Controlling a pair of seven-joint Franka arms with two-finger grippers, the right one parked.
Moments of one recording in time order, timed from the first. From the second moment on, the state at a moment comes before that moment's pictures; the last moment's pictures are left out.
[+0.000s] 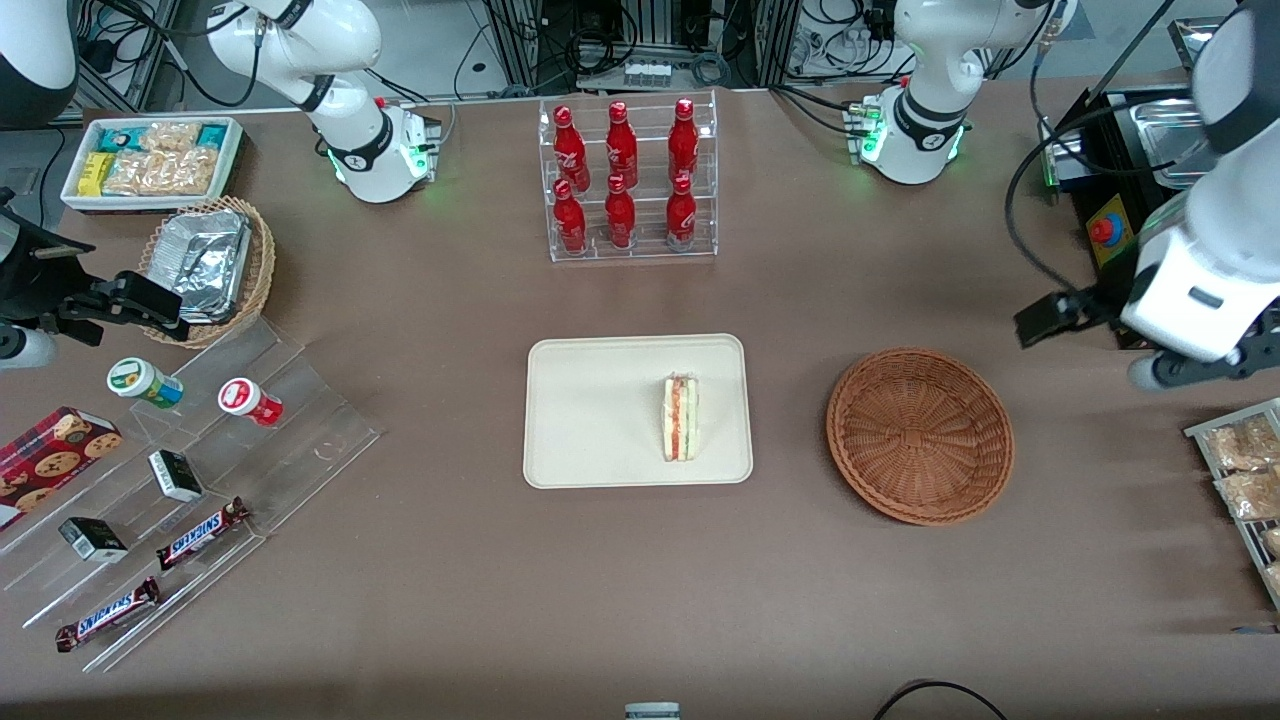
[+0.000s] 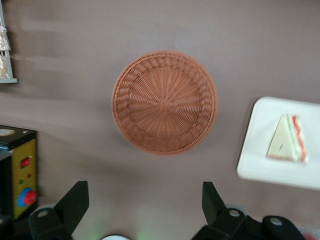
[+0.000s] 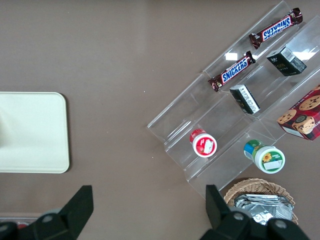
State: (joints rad) arm 0.01 0.19 -0.17 -1.31 0.04 1.39 -0.29
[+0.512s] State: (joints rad) arm 0.06 0.07 -0.17 -1.36 0.03 1.29 -0.12
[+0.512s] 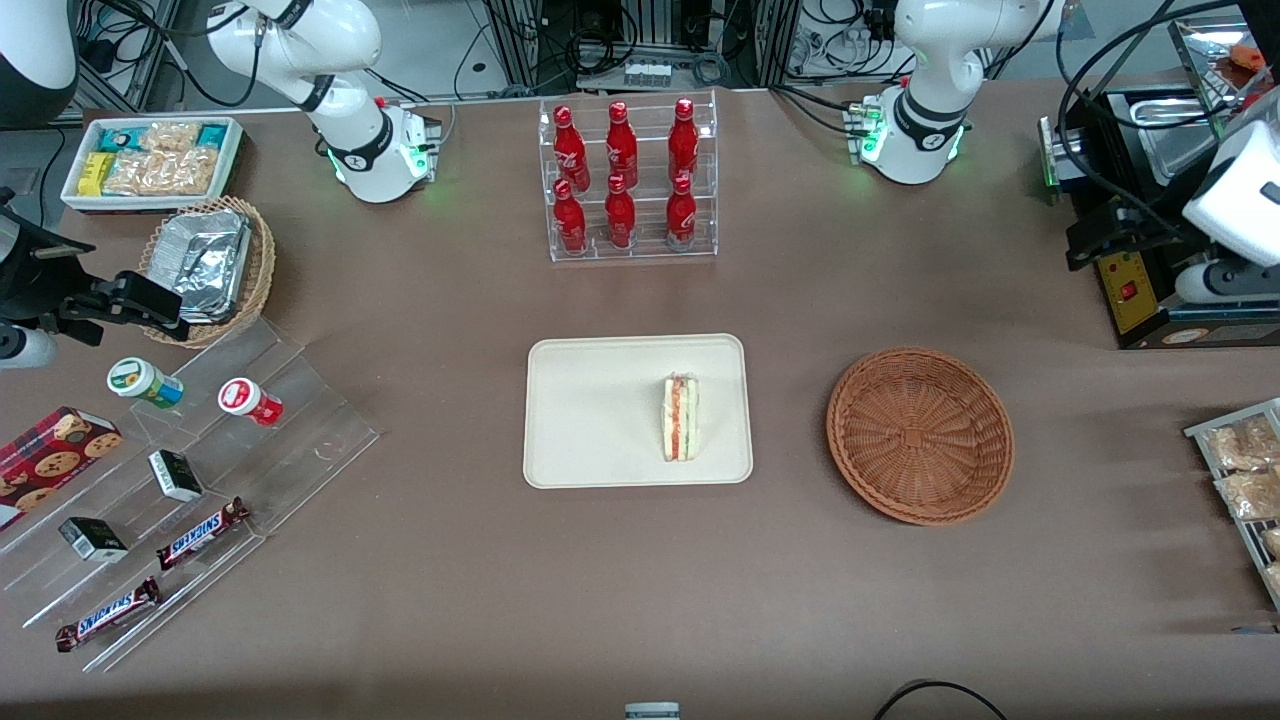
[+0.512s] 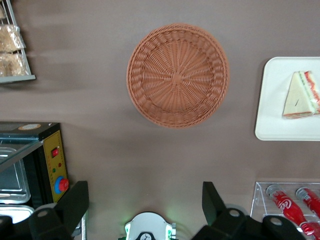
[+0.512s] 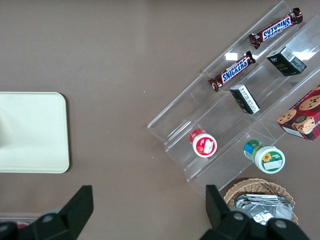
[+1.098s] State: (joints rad) arm 0.11 0.01 -0.20 -1.46 0.03 1.27 -0.09
